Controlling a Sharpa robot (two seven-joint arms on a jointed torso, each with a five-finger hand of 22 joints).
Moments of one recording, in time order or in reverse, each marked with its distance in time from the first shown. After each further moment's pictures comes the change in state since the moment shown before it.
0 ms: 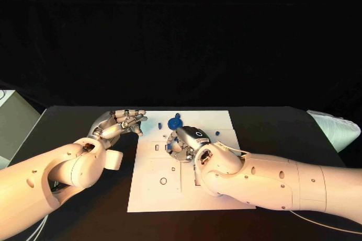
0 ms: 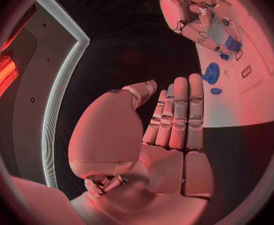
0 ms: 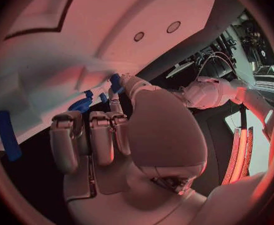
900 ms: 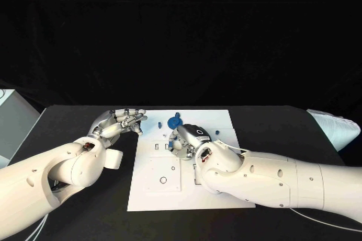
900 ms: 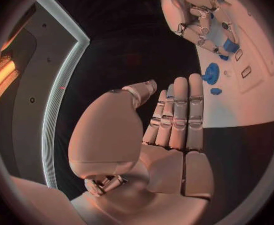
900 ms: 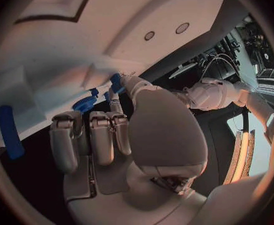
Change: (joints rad) left arm 0.000 0.001 0.000 -0.002 -0.001 0.003 -0.002; left_hand 0.000 0.000 0.000 0.000 0.000 0.000 0.000 0.000 0.000 0.000 0.000 0.000 0.000 0.000 0.000 0.000 -0.001 0.000 0.000 0.000 0.000 0.000; right arm 0.000 0.006 0.001 -0.019 -0.022 0.002 -0.024; right_hand -0.014 -0.005 0.000 0.000 0.000 -0.002 -0.002 0.010 0.000 0.001 0.001 0.000 0.000 0.000 0.000 0.000 0.000 0.000 0.000 0.000 0.000 0.000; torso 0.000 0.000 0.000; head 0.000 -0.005
